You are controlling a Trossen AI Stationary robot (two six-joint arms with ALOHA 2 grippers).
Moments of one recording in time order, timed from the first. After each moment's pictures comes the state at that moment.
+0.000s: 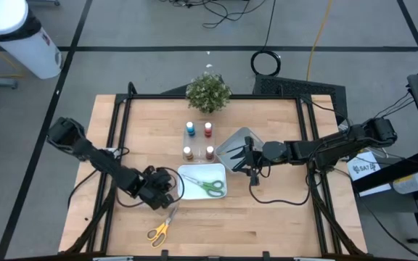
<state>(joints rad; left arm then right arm) -0.58 1.46 0.66 -0.39 -0.43 -1.12 0.12 1.25 0.58 0.30 0.05 -0.12</state>
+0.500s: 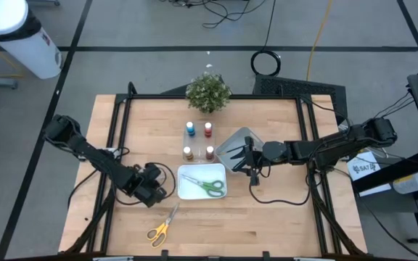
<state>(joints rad) -0.59 1.39 0.66 -0.71 -0.31 -1.42 0.12 1.25 0.58 0.30 0.05 -0.12</state>
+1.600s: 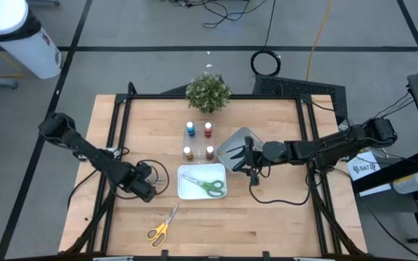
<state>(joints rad) -0.57 1.30 0.67 -0.96 0.04 -1.51 0.12 1.25 0.58 0.30 0.05 -0.12</state>
